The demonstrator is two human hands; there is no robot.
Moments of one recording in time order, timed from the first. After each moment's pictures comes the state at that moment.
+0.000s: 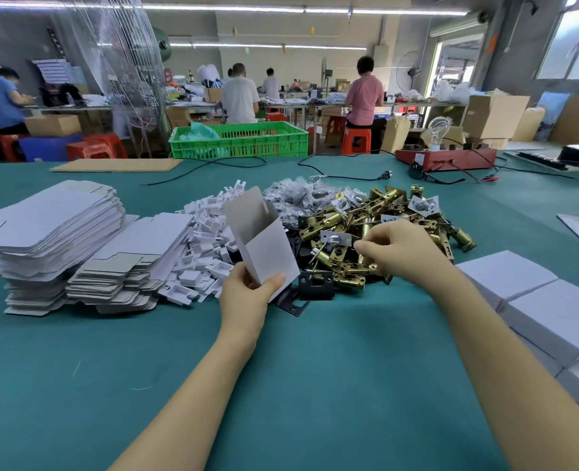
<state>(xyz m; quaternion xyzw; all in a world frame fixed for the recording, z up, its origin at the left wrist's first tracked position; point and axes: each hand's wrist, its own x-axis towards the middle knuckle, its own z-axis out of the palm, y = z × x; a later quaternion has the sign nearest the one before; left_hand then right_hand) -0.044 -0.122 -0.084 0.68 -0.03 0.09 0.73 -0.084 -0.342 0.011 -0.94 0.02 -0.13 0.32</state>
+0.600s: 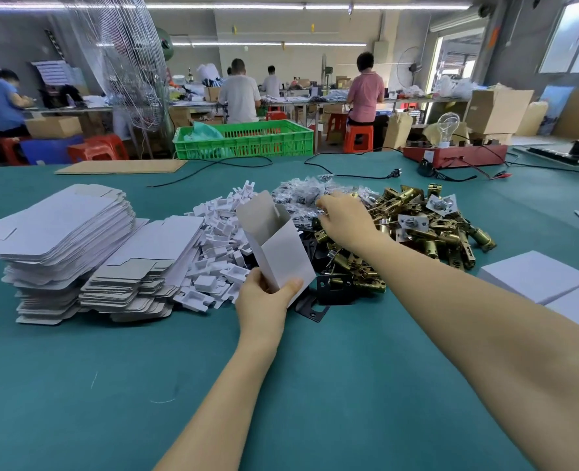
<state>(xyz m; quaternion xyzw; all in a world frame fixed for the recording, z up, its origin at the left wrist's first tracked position) -0.040 -0.119 -0.082 0.71 0.00 0.09 0.70 0.045 -0.289 -0.005 -0.97 -0.05 -0.21 0.10</state>
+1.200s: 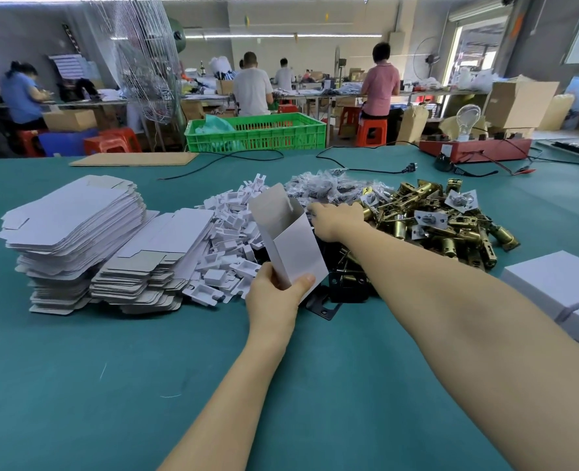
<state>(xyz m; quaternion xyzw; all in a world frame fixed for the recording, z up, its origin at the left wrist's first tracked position) -0.041 -0.119 -0.079 0.71 -0.01 0.09 0.70 0.097 -0.267 -0.026 -1.00 0.02 -0.02 -0.02</state>
